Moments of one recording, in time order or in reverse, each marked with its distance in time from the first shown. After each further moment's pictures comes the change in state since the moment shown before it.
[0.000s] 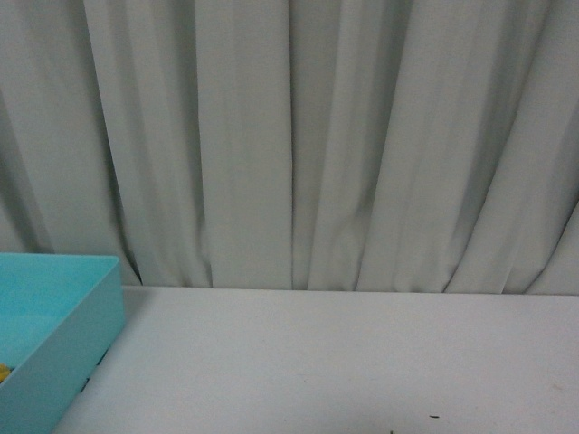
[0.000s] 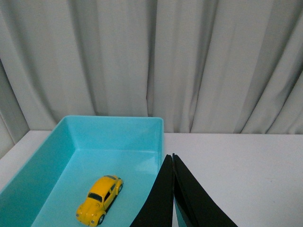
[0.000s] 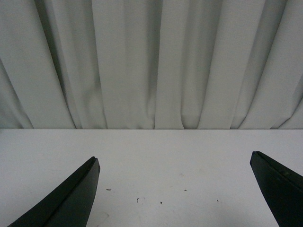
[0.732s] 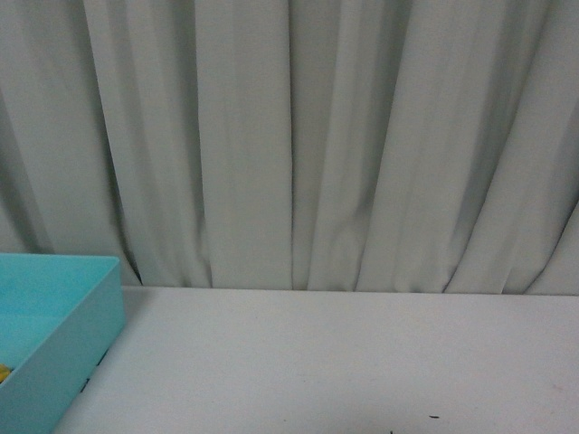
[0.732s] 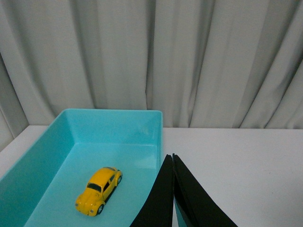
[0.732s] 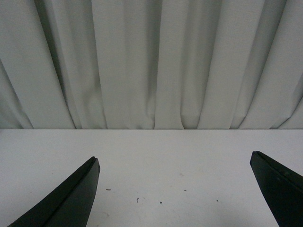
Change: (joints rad) left arm 0.000 -0.200 -0.058 -0.138 0.000 0.000; right arm 0.000 0.000 0.000 0.000 0.000 0.000
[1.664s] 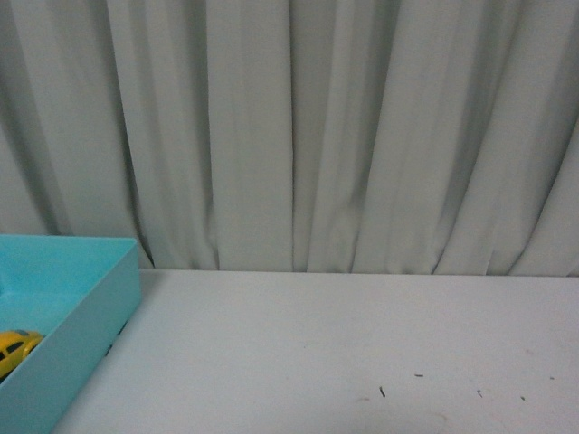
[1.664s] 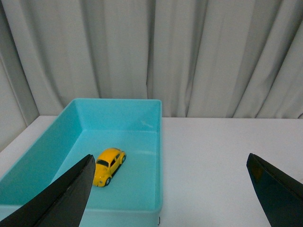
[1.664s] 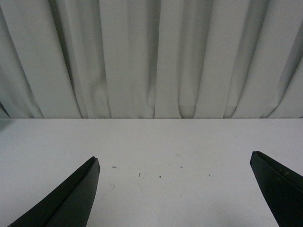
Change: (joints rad) left arm 0.000 0.000 0.000 0.000 0.000 0.000; right arm 0.000 0.001 0.000 -0.001 0.000 0.000
